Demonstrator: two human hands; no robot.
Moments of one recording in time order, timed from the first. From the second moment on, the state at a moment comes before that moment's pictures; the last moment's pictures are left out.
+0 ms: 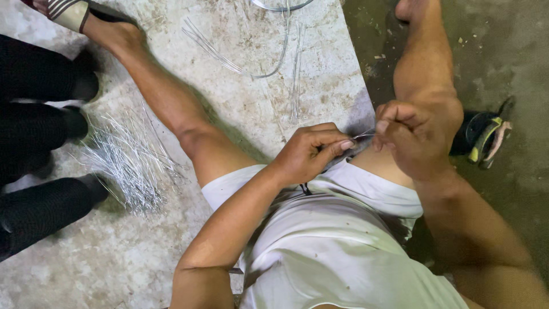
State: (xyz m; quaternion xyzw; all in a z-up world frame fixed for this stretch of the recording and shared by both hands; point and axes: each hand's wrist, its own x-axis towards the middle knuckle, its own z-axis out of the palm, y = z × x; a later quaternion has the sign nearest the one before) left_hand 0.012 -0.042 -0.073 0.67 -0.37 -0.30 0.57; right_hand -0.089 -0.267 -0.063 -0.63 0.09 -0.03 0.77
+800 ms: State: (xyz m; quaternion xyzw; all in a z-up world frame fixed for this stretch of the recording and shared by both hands) left_hand -0.001 0.021 -0.200 0.80 -0.19 -0.26 0.51; right_hand 0.047 -0.366 -0.139 -0.72 0.17 -0.07 0.67
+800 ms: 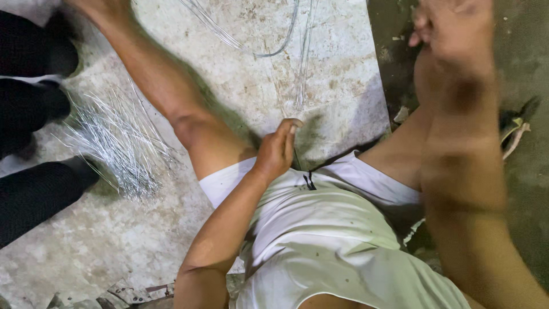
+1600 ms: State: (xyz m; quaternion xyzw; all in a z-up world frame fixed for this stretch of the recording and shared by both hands) left_hand 0.021 0.022 -0.285 0.48 0.16 -0.37 0.78; right_hand 0.025 -0.205 -0.424 -0.68 0.38 0.14 0.60
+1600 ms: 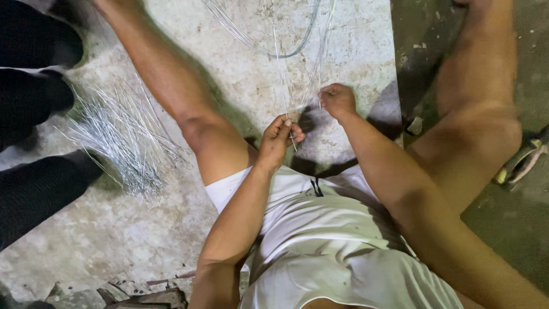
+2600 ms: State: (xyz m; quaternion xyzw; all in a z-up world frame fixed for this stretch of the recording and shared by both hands) left_hand 0.002 0.024 -0.280 0.47 0.07 -0.34 0.81; right_hand -0.069 -0.205 -0.226 -0.66 0.19 0.11 0.71
